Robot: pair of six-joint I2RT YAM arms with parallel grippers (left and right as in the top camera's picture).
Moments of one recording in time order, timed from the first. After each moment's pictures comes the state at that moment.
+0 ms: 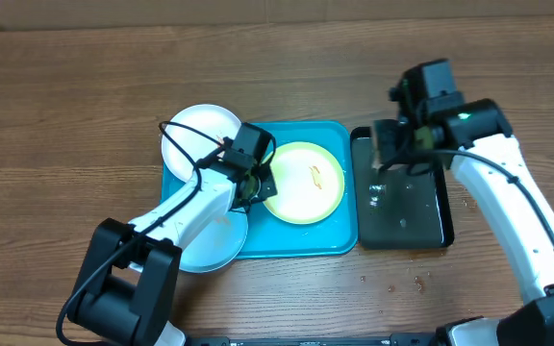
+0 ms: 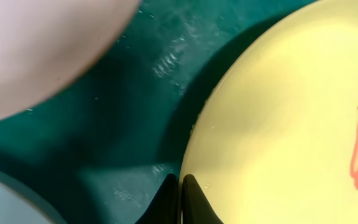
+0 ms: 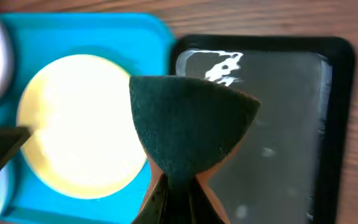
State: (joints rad) left arm -0.42 1.74 1.00 -0.51 0.03 -0.69; right arm 0.29 1.58 1.41 -1.03 -0.09 0.23
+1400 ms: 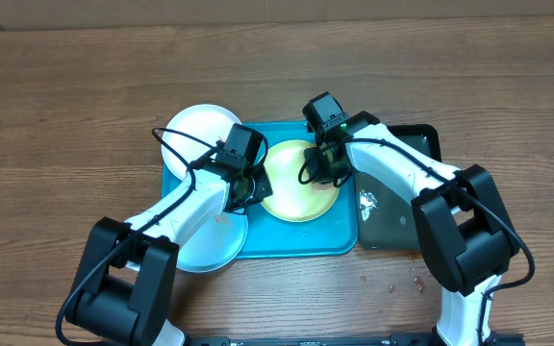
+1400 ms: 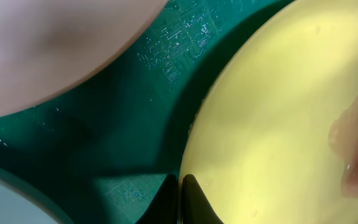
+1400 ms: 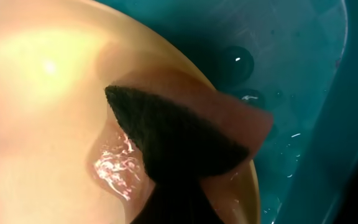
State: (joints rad) left arm -0.39 1.74 0.97 -0.49 0.07 -0.70; right arm 0.51 2.05 1.41 -0.74 -0.05 0.30
